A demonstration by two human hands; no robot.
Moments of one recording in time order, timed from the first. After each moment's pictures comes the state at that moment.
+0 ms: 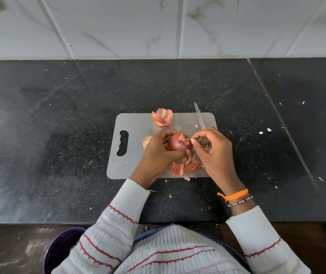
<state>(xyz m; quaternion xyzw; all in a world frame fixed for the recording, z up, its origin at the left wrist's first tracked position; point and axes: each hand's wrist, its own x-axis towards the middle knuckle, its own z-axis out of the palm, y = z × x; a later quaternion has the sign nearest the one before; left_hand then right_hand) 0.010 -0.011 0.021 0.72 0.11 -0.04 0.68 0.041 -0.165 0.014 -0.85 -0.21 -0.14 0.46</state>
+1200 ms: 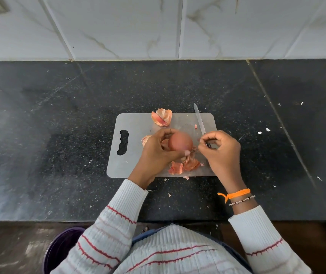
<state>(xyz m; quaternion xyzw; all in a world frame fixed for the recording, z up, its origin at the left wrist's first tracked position) 0.004 -0.011 0.024 0.72 0.10 -0.02 0.69 0.039 -0.172 0.014 -0.85 -0.11 -0.14 0.50</state>
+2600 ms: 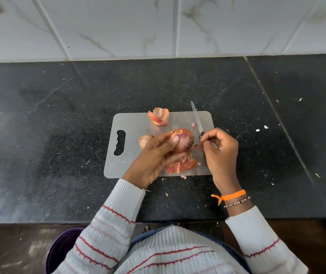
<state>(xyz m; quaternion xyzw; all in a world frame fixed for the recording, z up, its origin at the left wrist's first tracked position) 0.004 -0.013 0.030 0.45 0.15 -0.15 0.87 0.034 -0.169 0.015 -0.78 -0.05 -0.11 0.62</state>
